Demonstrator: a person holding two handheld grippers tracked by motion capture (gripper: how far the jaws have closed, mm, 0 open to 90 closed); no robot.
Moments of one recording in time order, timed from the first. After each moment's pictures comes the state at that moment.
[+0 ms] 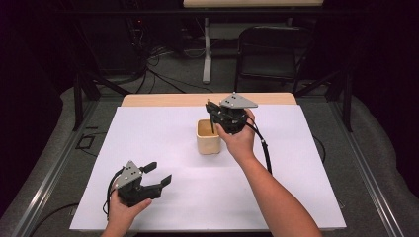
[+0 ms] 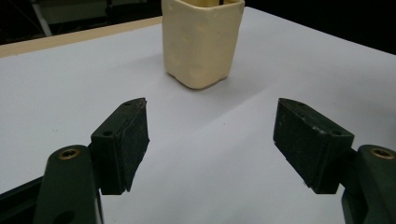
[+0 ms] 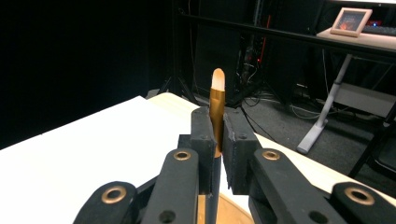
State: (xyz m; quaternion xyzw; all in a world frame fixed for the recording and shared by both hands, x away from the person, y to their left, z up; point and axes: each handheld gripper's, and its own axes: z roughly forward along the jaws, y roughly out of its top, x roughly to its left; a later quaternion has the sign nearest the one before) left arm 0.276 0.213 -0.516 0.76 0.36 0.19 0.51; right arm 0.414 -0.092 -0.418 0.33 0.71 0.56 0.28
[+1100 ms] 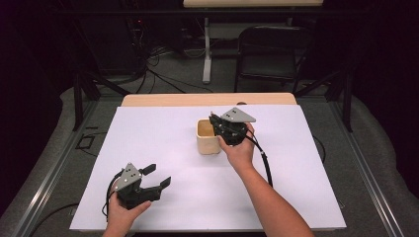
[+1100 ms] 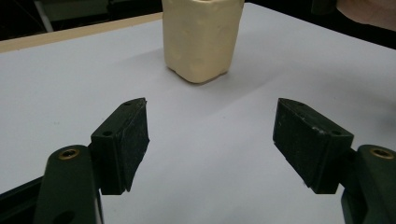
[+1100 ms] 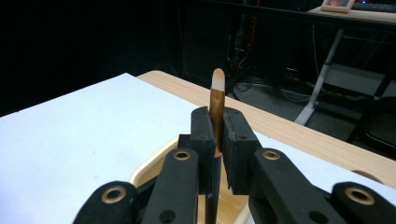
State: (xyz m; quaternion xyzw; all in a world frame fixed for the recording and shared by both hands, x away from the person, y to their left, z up) left arm 0.272 0.214 -0.518 0.76 0.36 0.19 0.51; right arm 0.409 -0.096 -0.465 0.36 0.71 0.54 0.28
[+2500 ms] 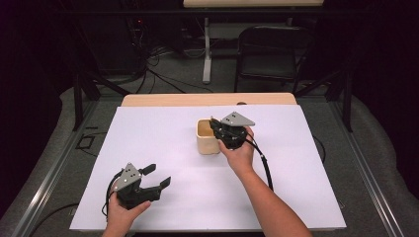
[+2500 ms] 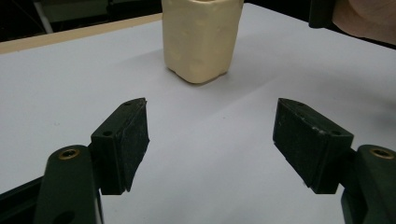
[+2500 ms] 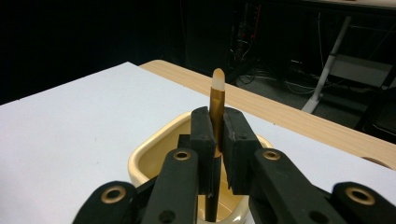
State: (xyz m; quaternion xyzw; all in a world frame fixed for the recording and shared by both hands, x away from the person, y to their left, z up) left arm 0.272 0.214 -0.518 0.76 0.36 0.19 0.51; right arm 0.408 -0.096 -0.480 0.36 0.72 0.53 0.27
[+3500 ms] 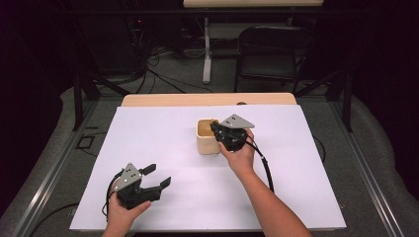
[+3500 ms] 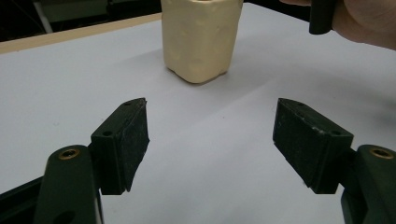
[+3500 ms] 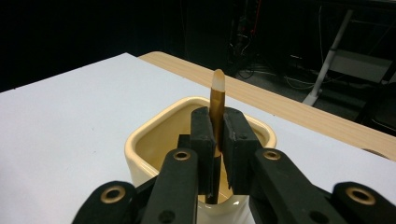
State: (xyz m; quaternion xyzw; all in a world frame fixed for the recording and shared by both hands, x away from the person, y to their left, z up) left arm 0.272 0.213 -0.518 0.76 0.36 0.19 0.51; right arm 0.406 -0.098 -0.488 0.36 0.73 0.52 0.27
